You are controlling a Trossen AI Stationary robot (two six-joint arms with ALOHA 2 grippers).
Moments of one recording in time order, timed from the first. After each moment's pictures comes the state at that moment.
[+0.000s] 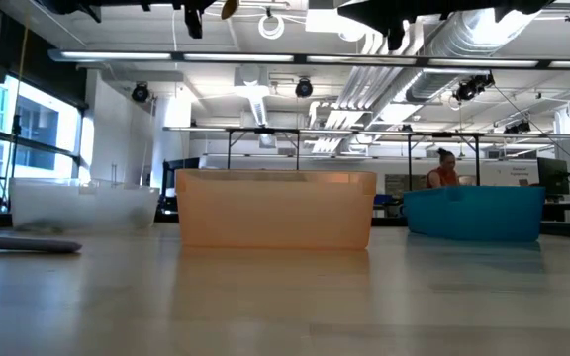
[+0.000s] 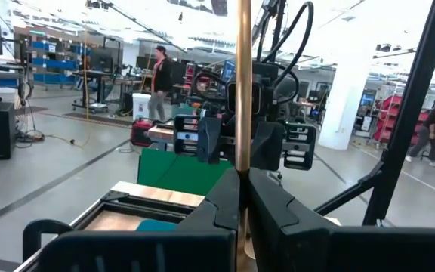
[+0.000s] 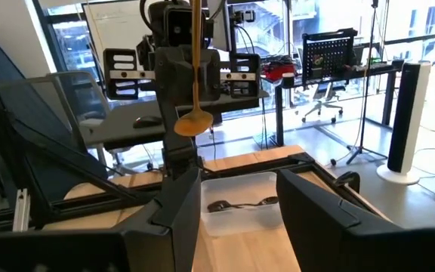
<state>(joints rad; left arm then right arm) 0.18 1.03 0.68 0.52 0.09 -0.16 -0.10 1.10 0.74 0.39 0.05 0.10</state>
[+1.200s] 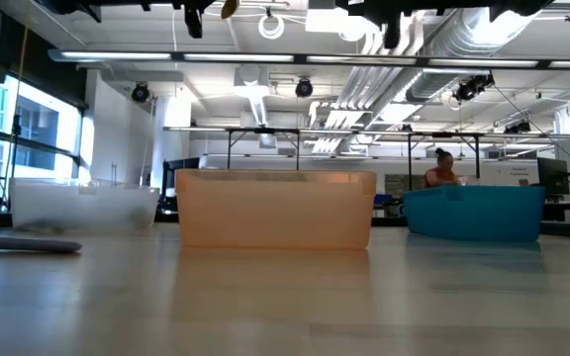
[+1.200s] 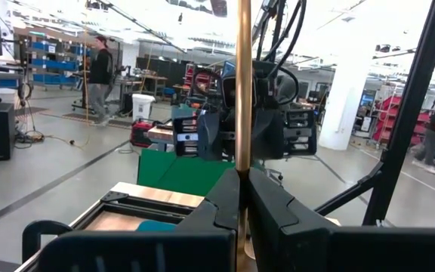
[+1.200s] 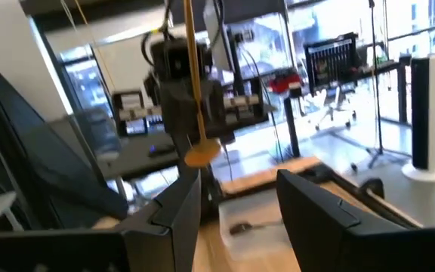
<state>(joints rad) 0.18 1.03 0.68 0.52 0.09 -0.16 -0.10 1.12 0.74 0.48 0.05 0.23</state>
